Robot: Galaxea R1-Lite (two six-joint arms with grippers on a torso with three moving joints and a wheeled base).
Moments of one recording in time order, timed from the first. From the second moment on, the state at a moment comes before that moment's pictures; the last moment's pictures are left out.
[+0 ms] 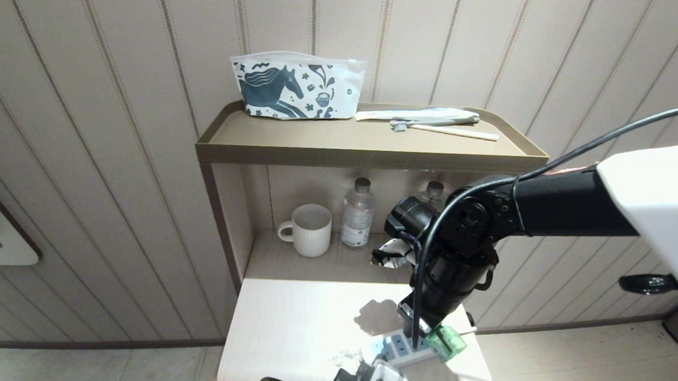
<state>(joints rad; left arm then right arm) -1.25 2.60 -0.77 -1.52 0.72 -0.04 0.58 2.07 -1.56 0.81 -0.08 -0.08</state>
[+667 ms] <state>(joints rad) -1.14 2.24 -0.72 -1.52 0.72 0.10 0.58 1.88 -1.53 0.87 -0.08 -0.08</state>
